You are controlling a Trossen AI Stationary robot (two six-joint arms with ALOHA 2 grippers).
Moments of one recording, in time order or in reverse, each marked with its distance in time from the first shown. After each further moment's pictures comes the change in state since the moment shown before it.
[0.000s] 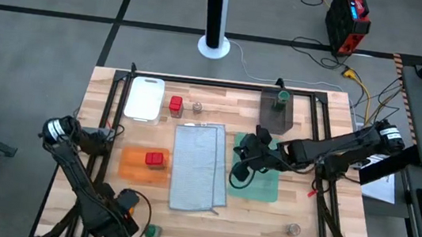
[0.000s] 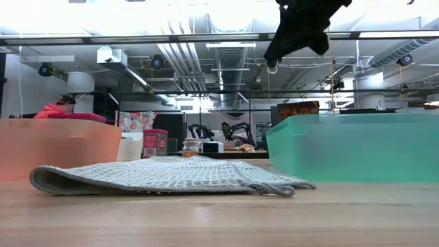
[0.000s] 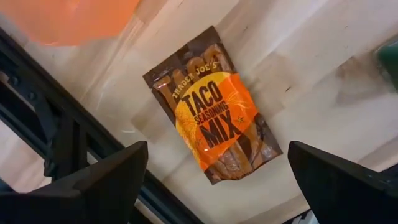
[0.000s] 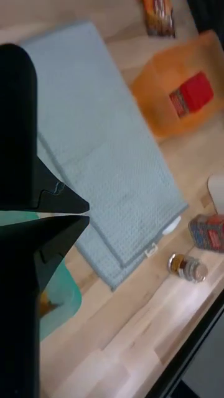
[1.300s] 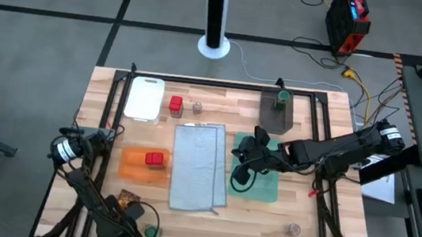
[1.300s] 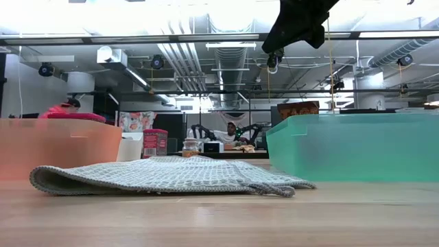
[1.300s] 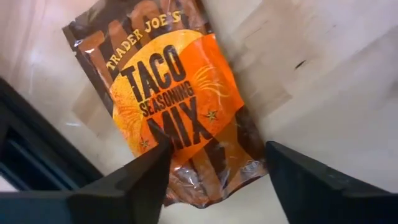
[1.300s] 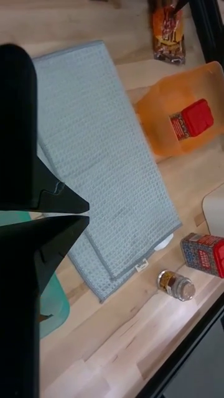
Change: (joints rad) left arm -0.006 0.218 -0.005 0.150 0.112 0.009; right arm 0.019 0.000 0.029 0.000 -0.027 -0.078
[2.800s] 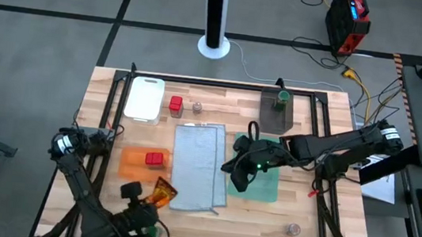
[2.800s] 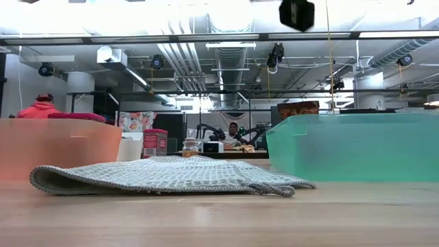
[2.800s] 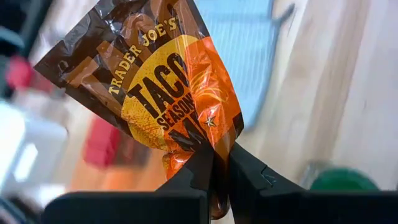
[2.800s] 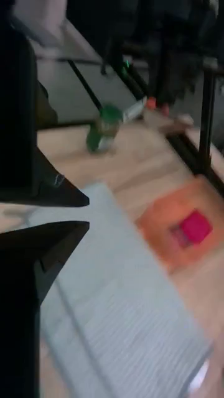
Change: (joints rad) left arm 0.044 -0.039 0.490 -0.418 -0.777 0.499; right arm -0.023 0.021 0.121 0.080 -0.416 0.224
